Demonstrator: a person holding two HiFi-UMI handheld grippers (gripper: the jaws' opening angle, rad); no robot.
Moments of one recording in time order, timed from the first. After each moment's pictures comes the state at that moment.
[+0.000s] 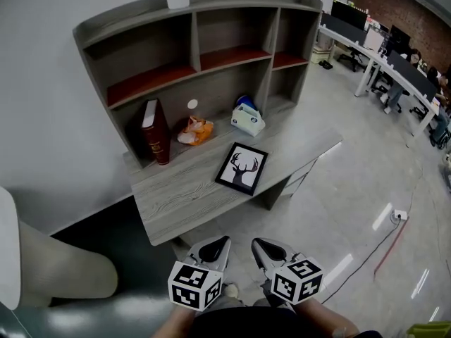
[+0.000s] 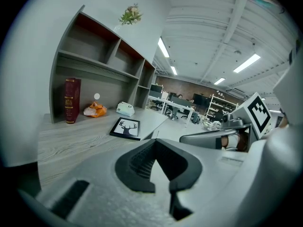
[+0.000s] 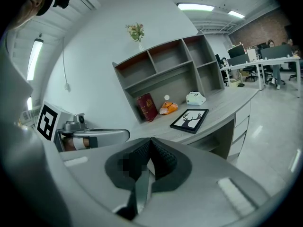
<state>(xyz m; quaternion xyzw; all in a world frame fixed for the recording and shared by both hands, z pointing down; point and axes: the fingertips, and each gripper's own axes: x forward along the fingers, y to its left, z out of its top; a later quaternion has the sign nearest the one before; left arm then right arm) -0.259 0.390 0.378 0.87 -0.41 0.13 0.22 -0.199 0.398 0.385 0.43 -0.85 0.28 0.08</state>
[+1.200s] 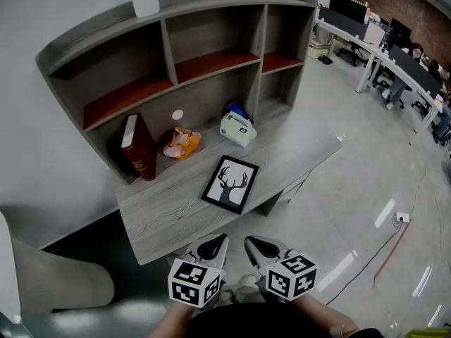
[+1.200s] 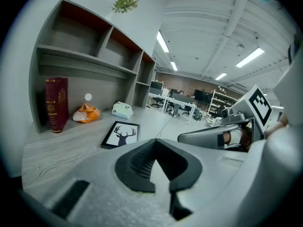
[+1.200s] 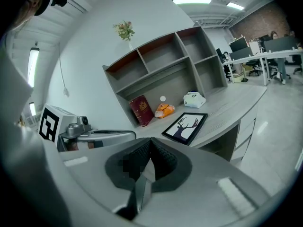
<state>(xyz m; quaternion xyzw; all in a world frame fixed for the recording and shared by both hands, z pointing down) -0.213 0.303 0.388 0.87 -0.42 0.16 0.21 -0.167 0.313 0.390 0.40 -0.86 0.30 0.08</state>
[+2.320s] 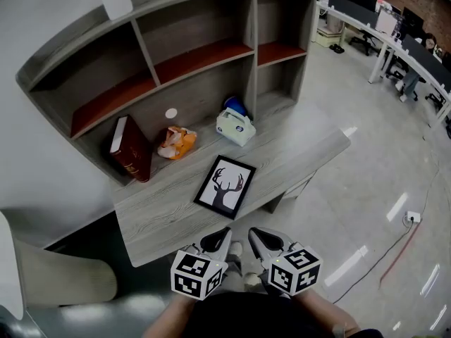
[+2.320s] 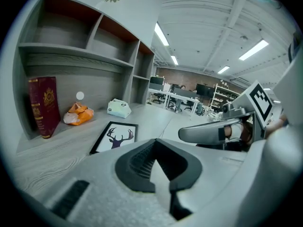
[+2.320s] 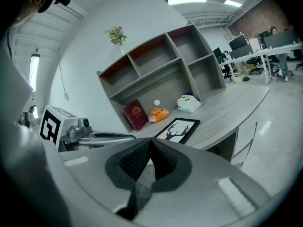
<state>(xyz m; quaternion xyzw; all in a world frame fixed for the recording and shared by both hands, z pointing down) -0.165 0.252 0.407 0.86 -0.42 0.19 0.21 -0.116 0.257 0.400 0.39 -0.87 0.30 0.06</state>
